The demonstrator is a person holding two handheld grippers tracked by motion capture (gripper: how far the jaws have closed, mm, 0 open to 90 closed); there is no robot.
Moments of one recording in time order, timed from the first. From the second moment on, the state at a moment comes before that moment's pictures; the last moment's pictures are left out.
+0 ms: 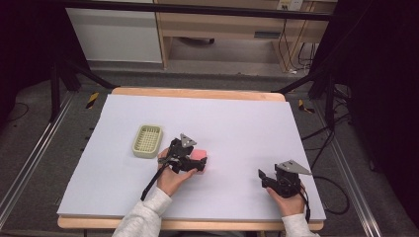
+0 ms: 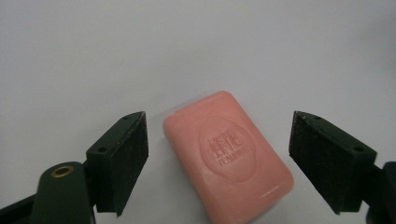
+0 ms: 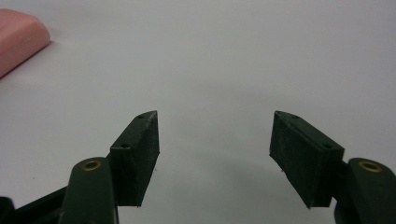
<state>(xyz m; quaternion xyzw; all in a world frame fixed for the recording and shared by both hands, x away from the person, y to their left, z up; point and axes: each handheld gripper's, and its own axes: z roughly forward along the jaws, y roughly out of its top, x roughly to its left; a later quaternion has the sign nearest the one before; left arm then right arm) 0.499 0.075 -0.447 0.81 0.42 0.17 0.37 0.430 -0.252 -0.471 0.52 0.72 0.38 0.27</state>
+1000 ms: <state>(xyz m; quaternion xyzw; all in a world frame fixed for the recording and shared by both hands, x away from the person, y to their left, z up) 0.502 0.068 -0.462 0.82 0.43 0.14 0.34 0.430 -0.252 -0.472 0.52 0.72 0.38 0.26</state>
